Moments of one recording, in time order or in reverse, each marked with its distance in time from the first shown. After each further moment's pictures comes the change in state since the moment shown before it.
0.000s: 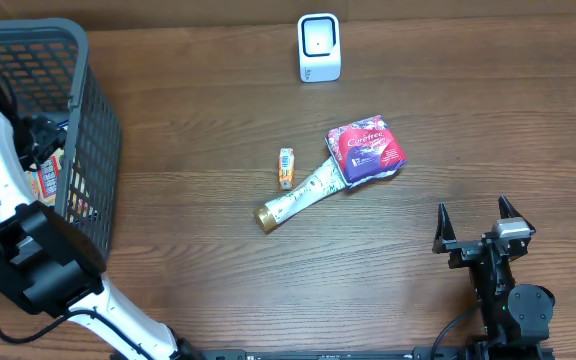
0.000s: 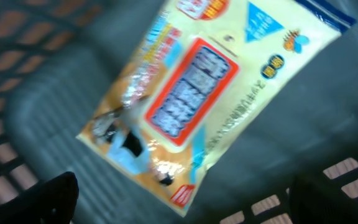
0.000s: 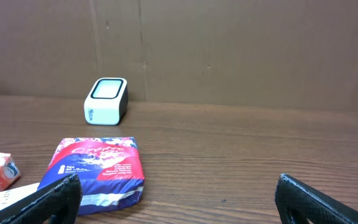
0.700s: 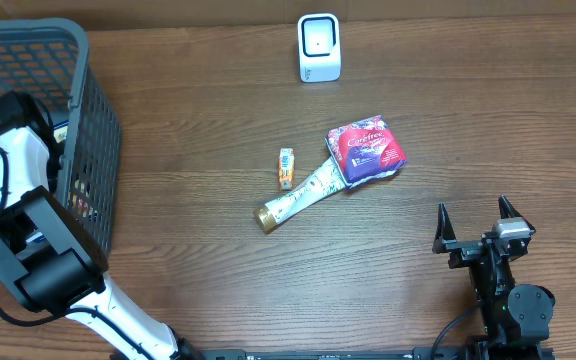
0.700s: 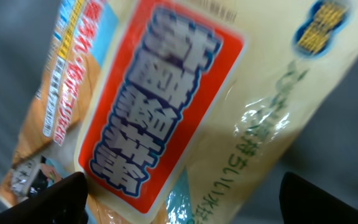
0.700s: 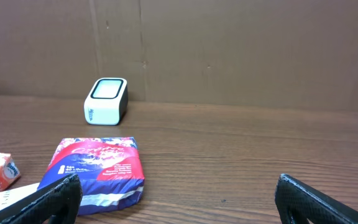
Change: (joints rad) left arm -0.016 0.002 -0.348 0.352 -0.024 0.109; right arm 0.000 0.000 0.000 0.000 0.000 0.000
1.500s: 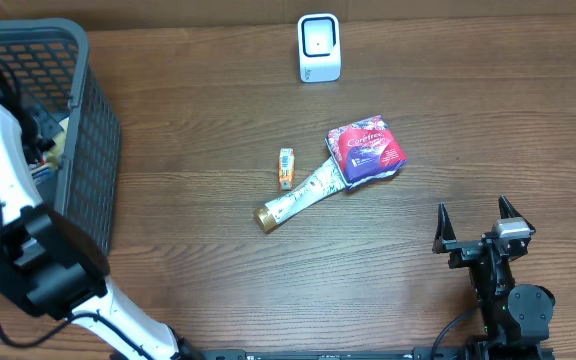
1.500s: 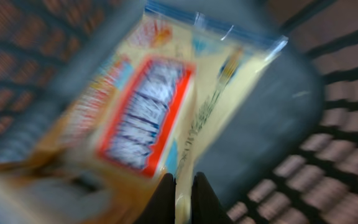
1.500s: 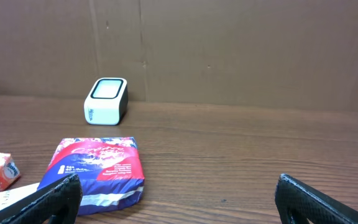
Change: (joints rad) left arm -0.006 -0.034 0.346 -0.247 0.087 0.025; right arm 0.000 0.000 0.000 0.000 0.000 0.000
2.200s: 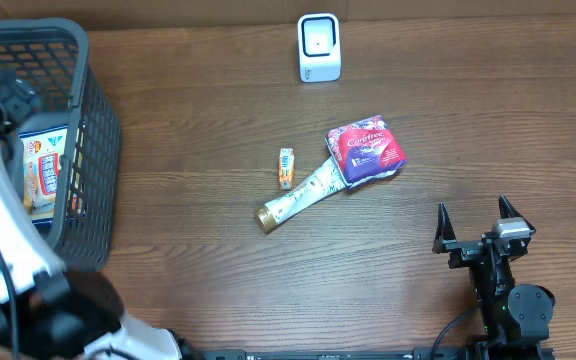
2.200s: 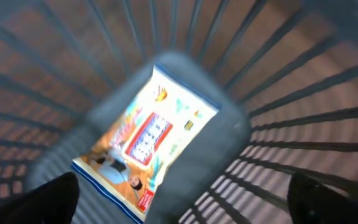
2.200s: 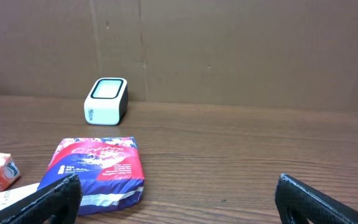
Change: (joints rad) left arm 0.000 -0.231 0.040 -0.007 0.025 -0.032; right arm 0.000 0.000 0.000 0.000 0.000 0.000
